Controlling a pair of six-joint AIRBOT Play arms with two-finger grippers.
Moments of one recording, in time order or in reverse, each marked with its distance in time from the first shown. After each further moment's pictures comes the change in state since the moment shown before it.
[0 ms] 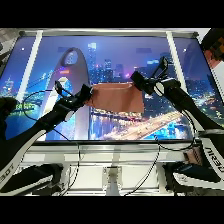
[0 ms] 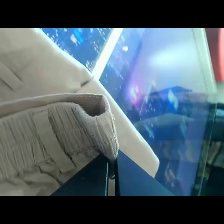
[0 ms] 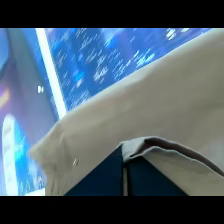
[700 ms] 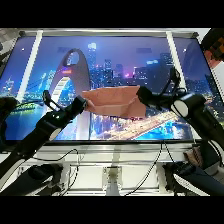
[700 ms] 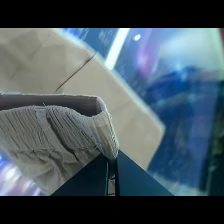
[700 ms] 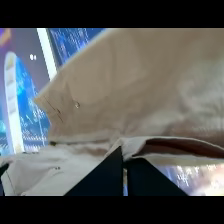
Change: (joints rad) left arm -0.055 0.404 -0.191 0.019 -0.235 0.052; right arm 0.096 0.356 -0.135 0.011 0.274 -0.024
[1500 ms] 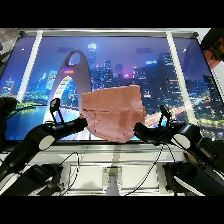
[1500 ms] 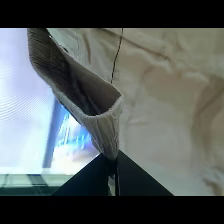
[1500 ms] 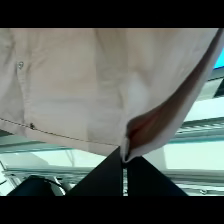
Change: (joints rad) left arm -0.084 0.225 -0.056 -0.254 -0.569 0.565; right arm 0.229 0.324 -0.397 0.189 0.172 0.183
